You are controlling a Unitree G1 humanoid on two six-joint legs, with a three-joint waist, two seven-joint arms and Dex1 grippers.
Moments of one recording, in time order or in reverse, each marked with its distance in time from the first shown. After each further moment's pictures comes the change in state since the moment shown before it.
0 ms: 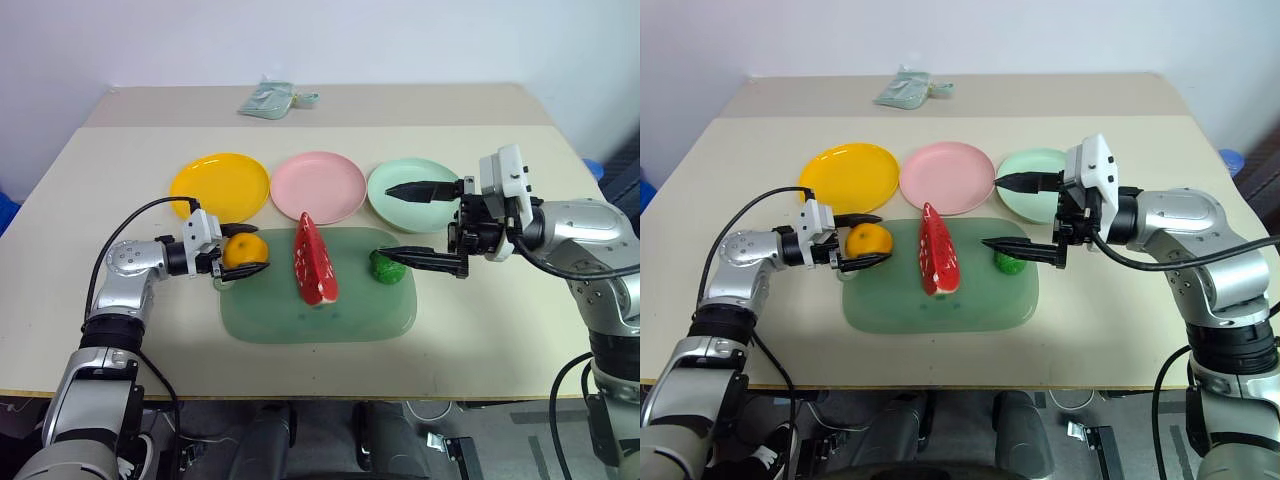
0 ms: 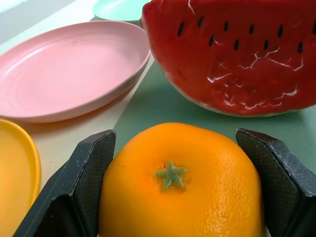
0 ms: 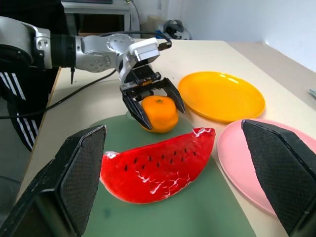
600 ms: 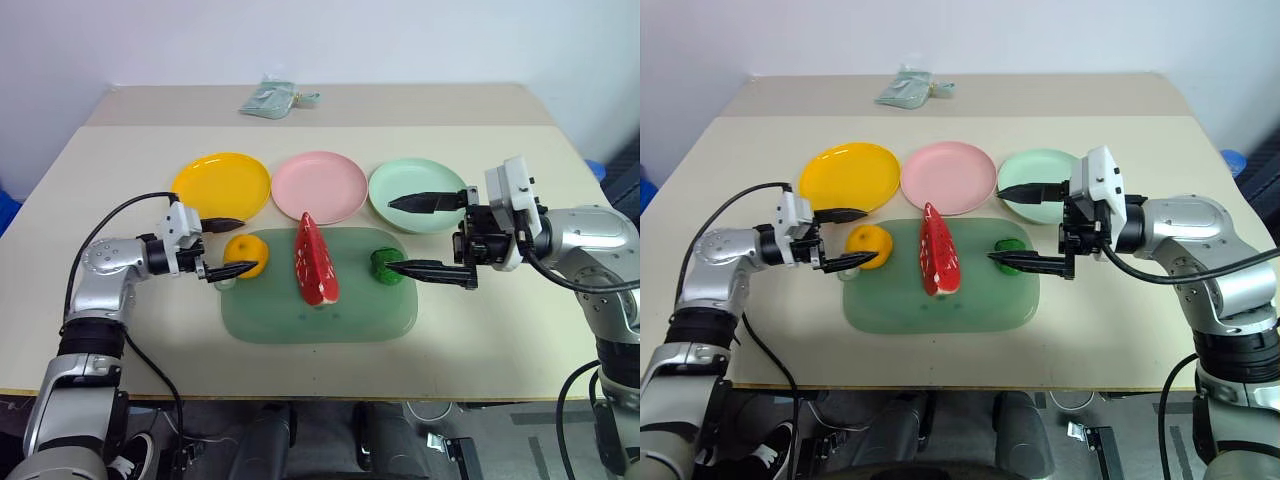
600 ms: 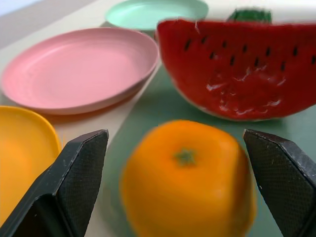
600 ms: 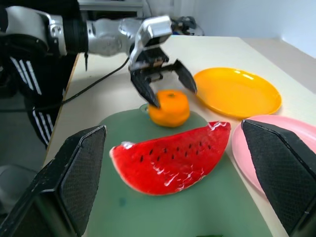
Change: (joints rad) left arm 0.018 0.044 0.028 -0.062 -0.054 0.082 -0.038; right arm 0.046 -0.019 -0.019 -0.026 0.021 -0.008 0.049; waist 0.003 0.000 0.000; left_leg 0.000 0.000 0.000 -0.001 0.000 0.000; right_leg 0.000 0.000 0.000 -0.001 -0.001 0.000
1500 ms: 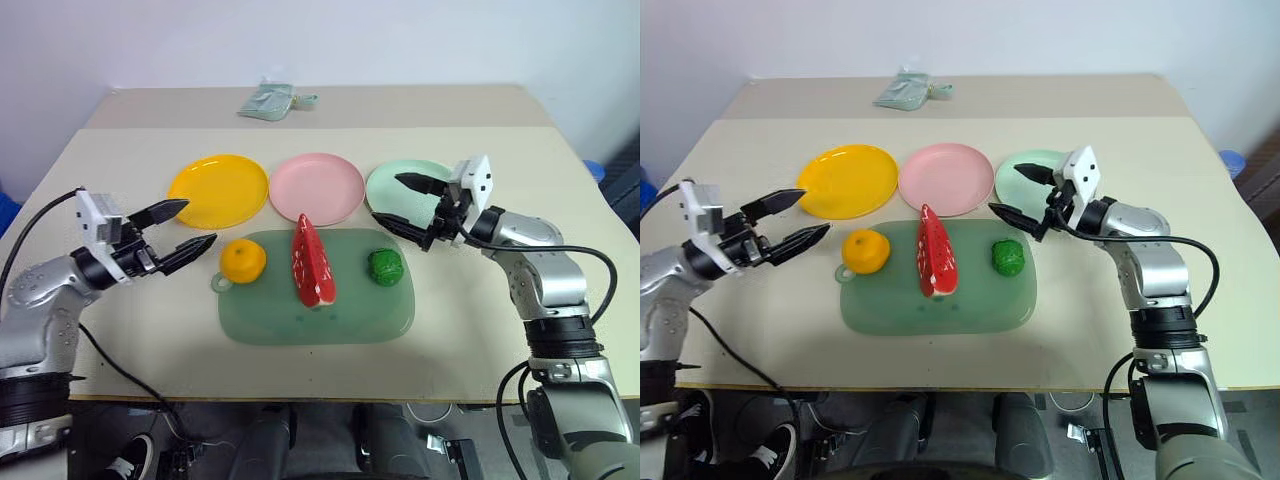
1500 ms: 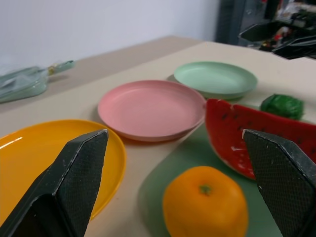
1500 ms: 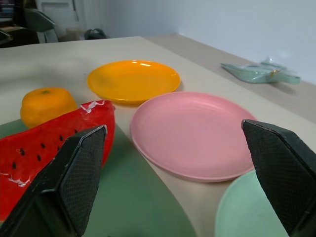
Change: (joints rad) left arm 0.354 0.140 0.304 -0.538 -0.342 0.413 0.211; right arm -0.058 0.246 0.013 0.415 -0.260 -0.294 -0.161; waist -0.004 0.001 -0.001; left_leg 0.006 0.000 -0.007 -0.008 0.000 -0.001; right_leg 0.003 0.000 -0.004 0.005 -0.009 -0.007
